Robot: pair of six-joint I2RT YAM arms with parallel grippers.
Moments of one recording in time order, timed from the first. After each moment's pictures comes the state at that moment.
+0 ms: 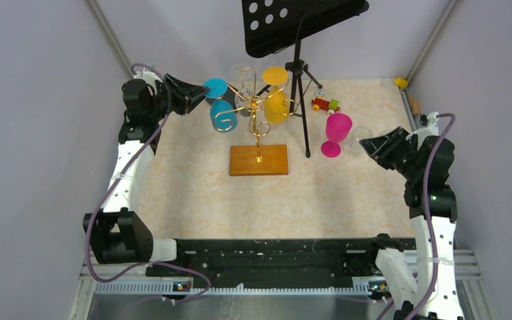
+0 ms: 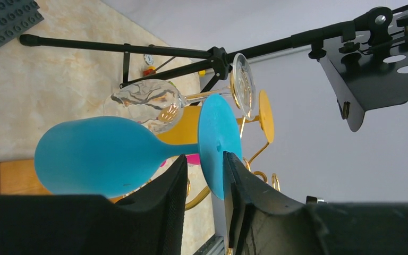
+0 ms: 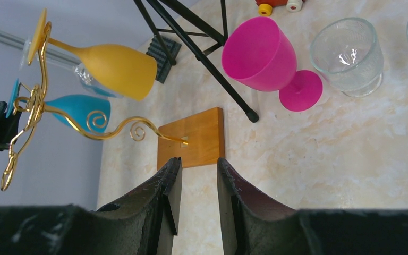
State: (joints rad) left arm 0.05 1.35 1.25 -0.03 0.65 -1.08; right arm -0.14 0.70 0.90 -0.52 -0.42 0.65
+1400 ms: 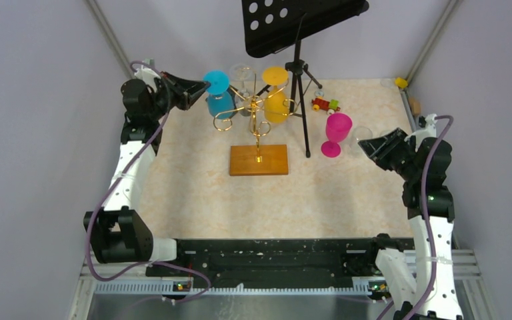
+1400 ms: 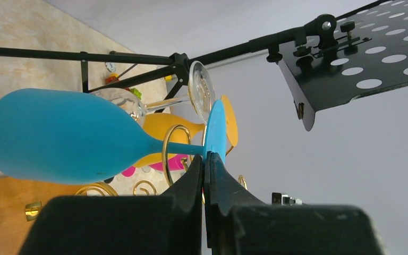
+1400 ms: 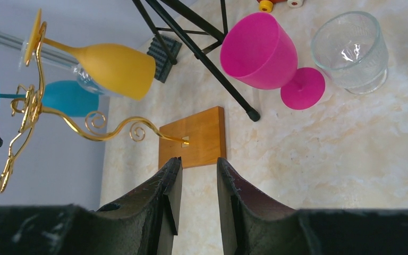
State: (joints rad) left arm 0.04 1.36 1.22 0.16 0.68 -1.23; right arm -0.14 0.69 0.87 -0.49 -0.42 0.67
